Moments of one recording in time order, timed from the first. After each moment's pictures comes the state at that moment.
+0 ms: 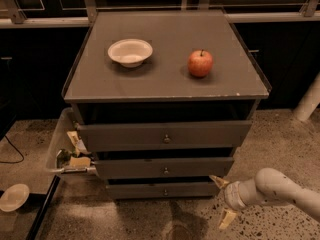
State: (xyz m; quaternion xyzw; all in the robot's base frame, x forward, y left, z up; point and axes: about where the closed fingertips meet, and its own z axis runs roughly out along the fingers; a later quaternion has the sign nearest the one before) arm 0.462 -0.228 0.395 -0.67 0.67 0.15 0.28
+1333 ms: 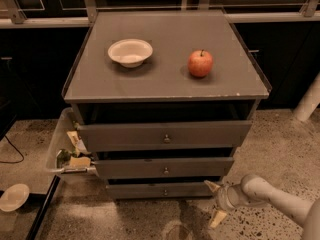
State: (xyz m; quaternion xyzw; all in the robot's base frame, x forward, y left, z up) arm 0.503 -0.234 0.269 -0.65 0.69 0.16 0.27
